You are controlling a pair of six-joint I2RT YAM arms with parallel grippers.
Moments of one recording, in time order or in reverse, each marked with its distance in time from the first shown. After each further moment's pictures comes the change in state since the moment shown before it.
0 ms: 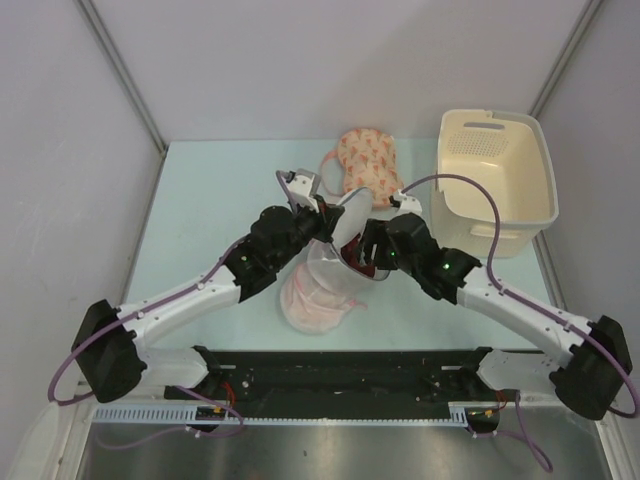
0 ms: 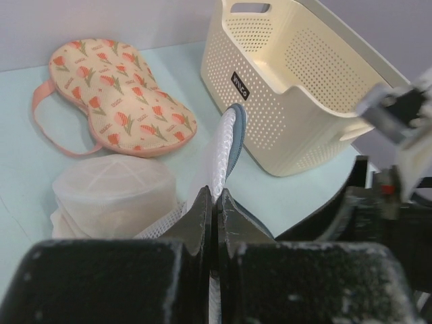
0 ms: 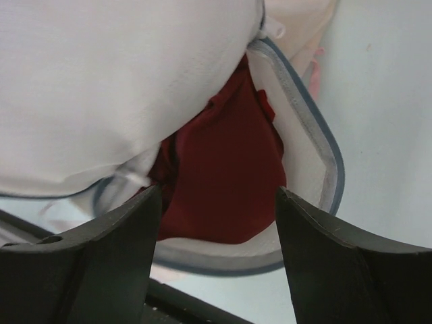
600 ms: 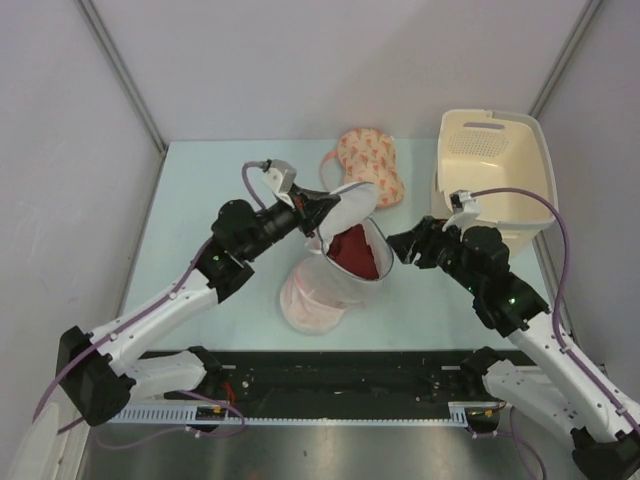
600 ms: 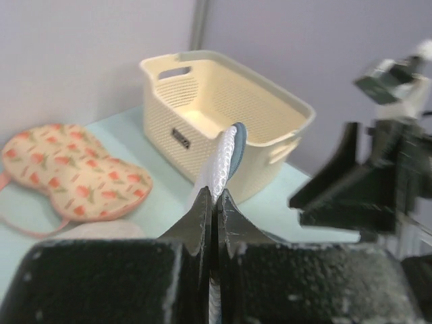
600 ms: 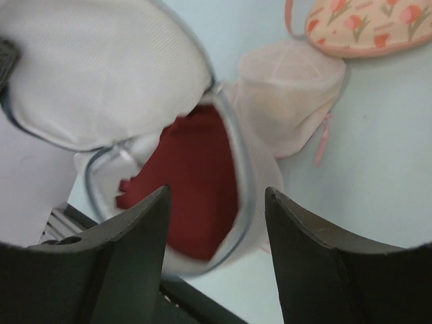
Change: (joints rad) left arm 0.141 -0.157 -0.020 0.109 0.416 0.035; right arm -0.266 -0.401 -0.131 0.078 -0.266 -0.084
